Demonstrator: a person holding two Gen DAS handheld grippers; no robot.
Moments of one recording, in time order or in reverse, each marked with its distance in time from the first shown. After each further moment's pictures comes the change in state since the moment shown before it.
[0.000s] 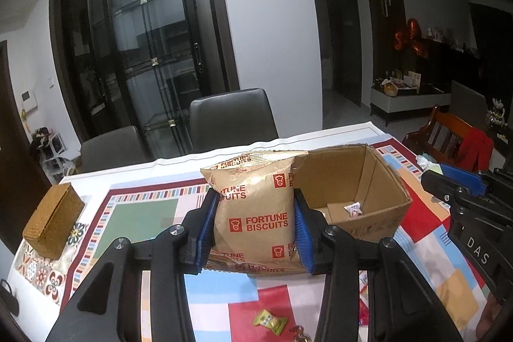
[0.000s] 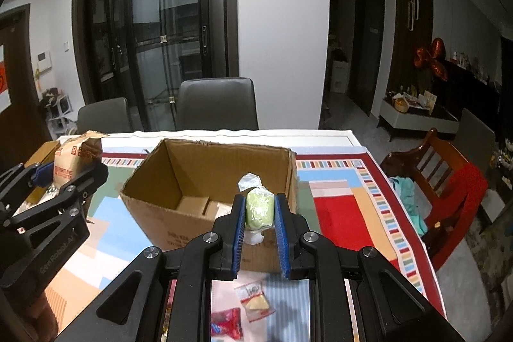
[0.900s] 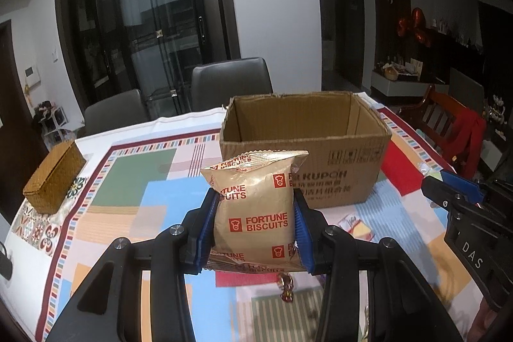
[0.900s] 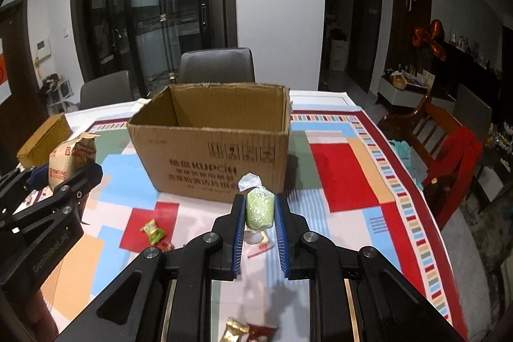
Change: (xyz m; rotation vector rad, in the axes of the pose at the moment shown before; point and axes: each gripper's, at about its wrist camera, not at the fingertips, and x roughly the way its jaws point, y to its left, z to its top) left arm -0.039 -0.016 -0.068 -0.044 0.097 0.003; right arm -0.034 0.000 -0.069 0.016 0.087 0.000
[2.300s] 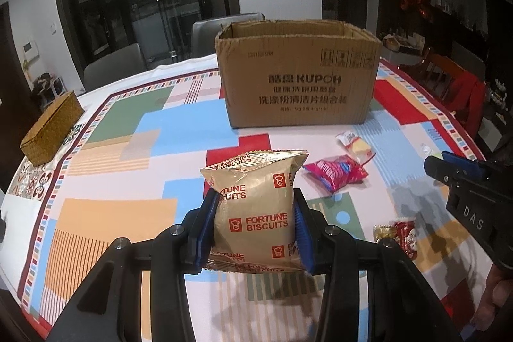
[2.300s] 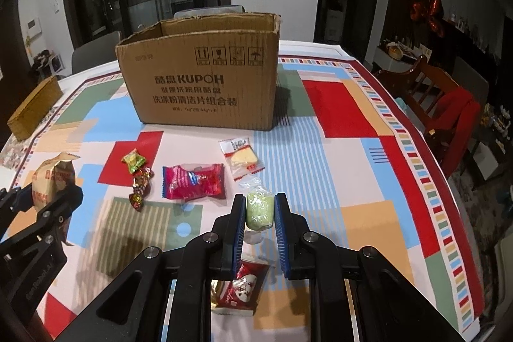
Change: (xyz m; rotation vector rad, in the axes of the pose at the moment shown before) left arm -0.009 -0.010 -0.096 -0.015 0.148 -0.003; right arm 0.010 -0.007 -0.082 0.000 0.146 -0.030
